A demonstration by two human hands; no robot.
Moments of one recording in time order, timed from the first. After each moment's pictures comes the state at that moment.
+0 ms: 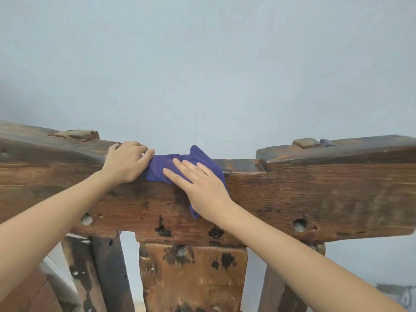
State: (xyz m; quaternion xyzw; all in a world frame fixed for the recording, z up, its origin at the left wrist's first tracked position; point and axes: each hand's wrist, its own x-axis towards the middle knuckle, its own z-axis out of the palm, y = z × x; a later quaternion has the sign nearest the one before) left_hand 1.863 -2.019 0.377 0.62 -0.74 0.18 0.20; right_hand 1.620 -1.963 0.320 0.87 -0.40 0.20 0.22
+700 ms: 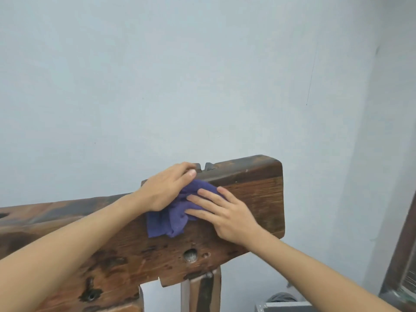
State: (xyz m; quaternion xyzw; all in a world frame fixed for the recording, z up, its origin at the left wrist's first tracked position) left_hand 1.506 -2.009 0.402 0.29 -0.90 -0.12 0.30; right_hand 1.279 -1.935 0.308 0.77 -0.40 0.14 0.47
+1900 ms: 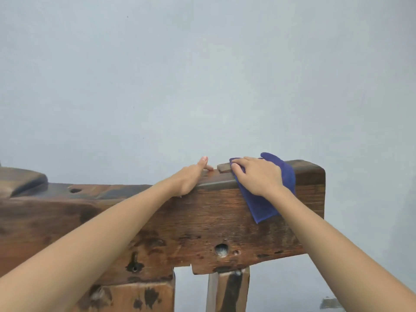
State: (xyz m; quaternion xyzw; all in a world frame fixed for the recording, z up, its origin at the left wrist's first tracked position) left_hand 1.534 -2.020 0.412 0.45 -0.82 -0.23 0.26; right_hand 1.308 -1.965 0.416 0.65 -0.70 0.20 0.22
